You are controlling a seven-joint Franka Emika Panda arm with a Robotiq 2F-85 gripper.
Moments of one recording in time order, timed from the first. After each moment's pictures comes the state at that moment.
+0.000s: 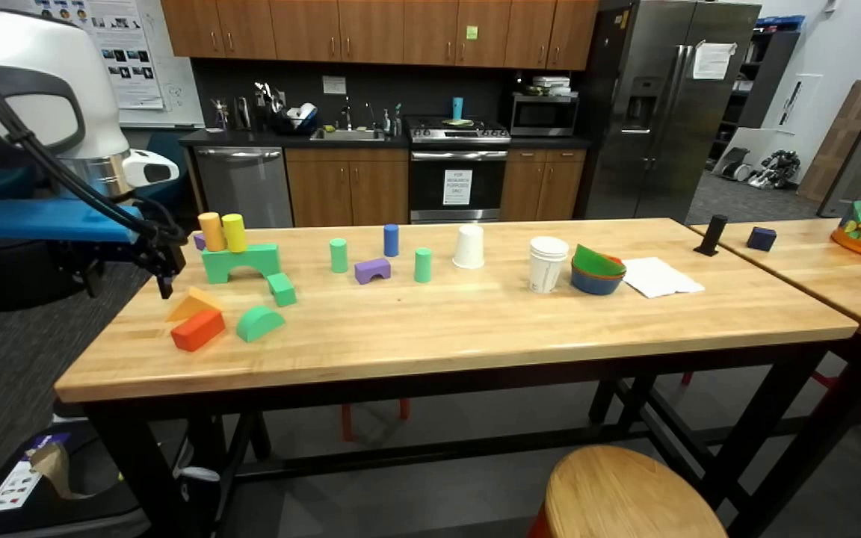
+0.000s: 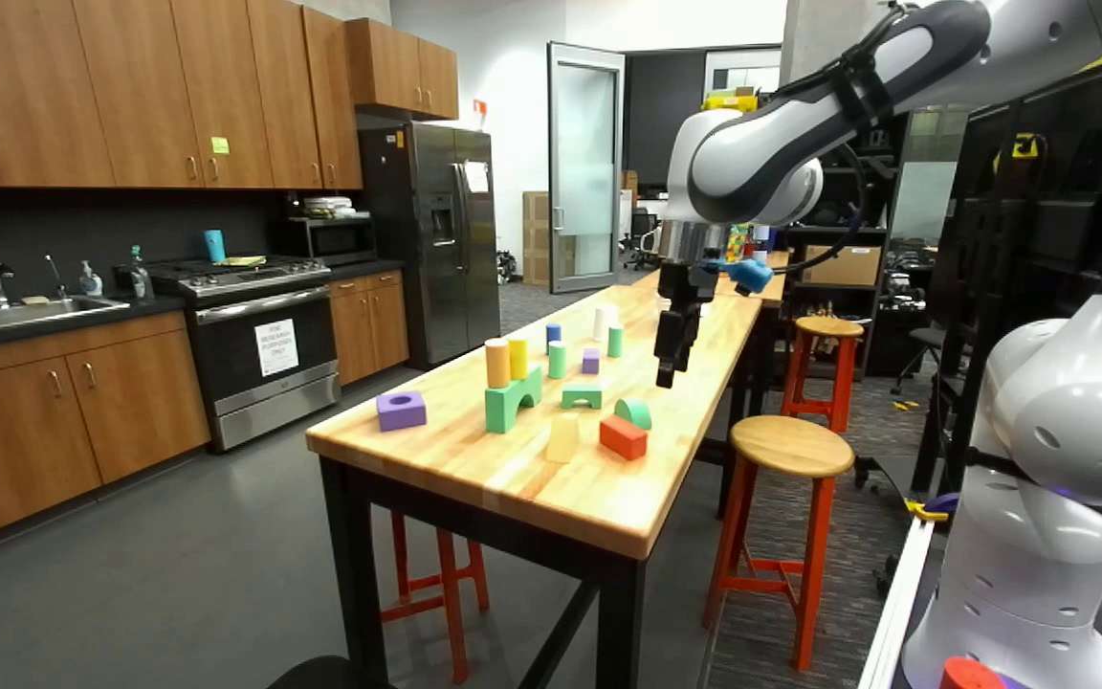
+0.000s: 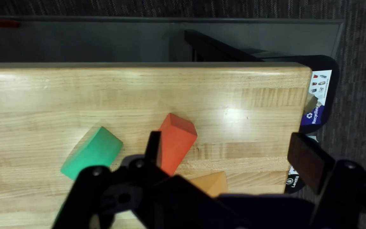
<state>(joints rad) 0.06 -0.52 -0.15 -2.64 0.03 2.18 -0.34</state>
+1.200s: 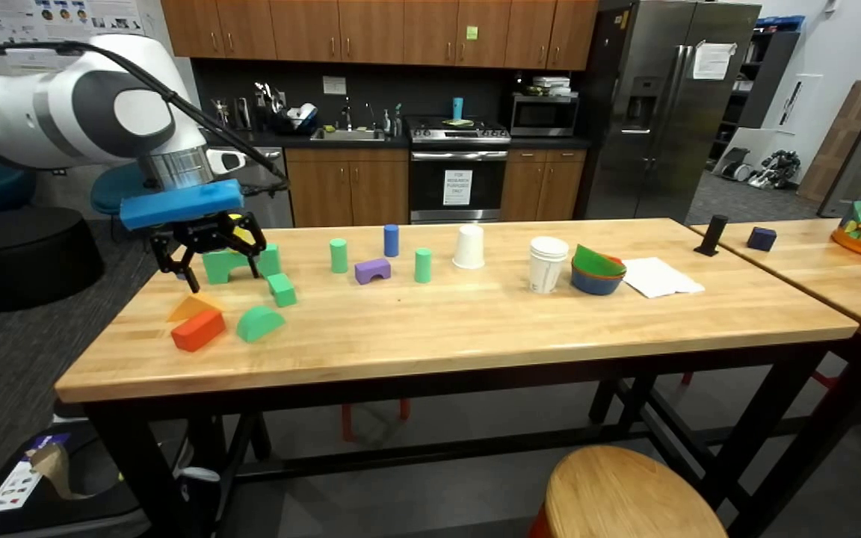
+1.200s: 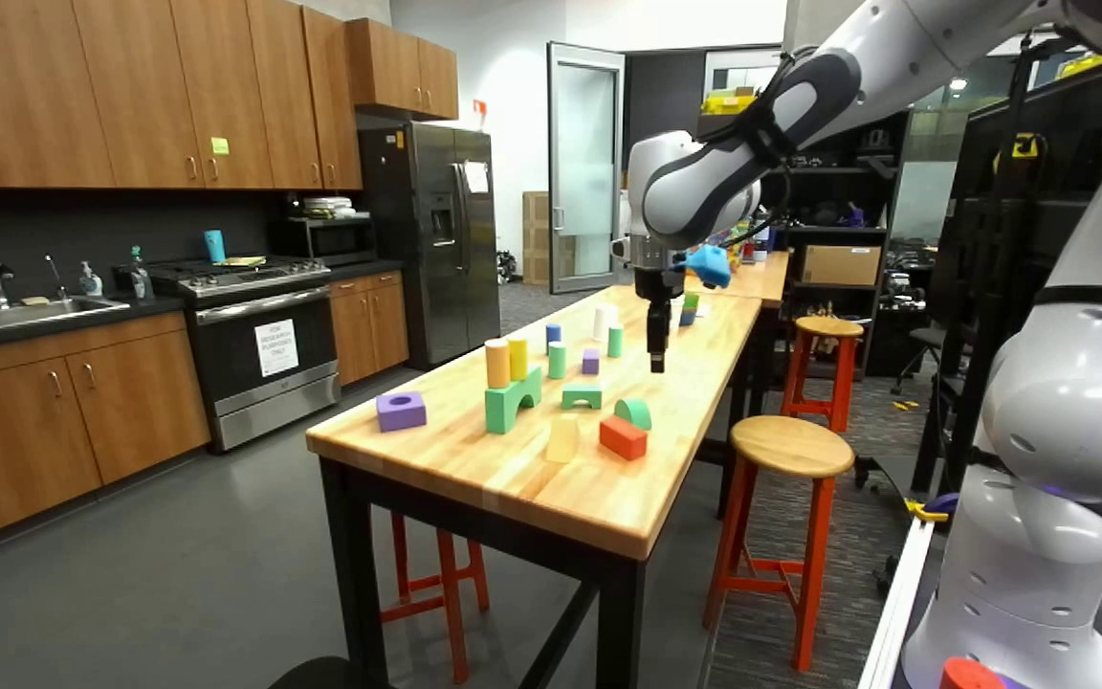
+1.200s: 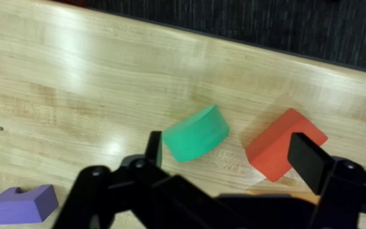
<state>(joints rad) -0.04 -0.21 -0.15 -2.40 -0.22 2.23 -0.50</state>
